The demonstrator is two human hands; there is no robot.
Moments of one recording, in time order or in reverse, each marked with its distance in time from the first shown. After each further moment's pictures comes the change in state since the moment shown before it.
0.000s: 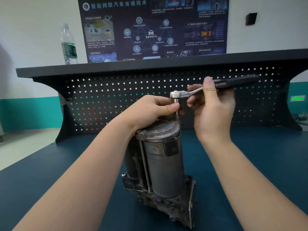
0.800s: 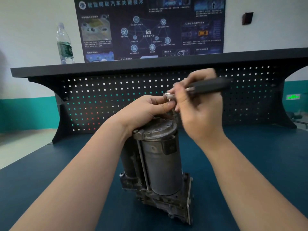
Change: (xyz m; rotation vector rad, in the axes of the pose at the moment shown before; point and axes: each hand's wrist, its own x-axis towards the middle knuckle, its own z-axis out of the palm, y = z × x) left_hand -0.003 0.001 0.003 -0.044 -0.025 0.051; right_hand -0.007 -0.015 0.002 -0.521 -0.387 -0.546
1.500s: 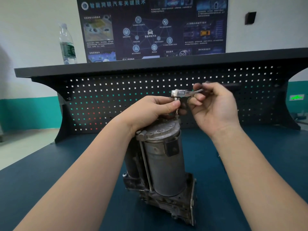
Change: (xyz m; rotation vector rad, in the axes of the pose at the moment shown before) left_hand 0.004 0.000 0.003 0.016 0.006 -0.044; right_hand 0.018 0.015 -0.013 0.992 0.426 0.969
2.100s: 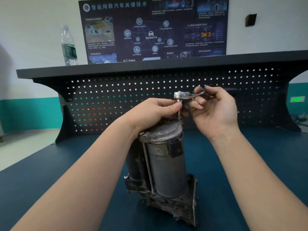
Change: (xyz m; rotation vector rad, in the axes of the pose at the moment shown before) left_hand 0.005 -0.004 0.001 0.019 0.003 -0.003; right_hand 0.003 0.001 -0.004 0.082 0.030 0.053
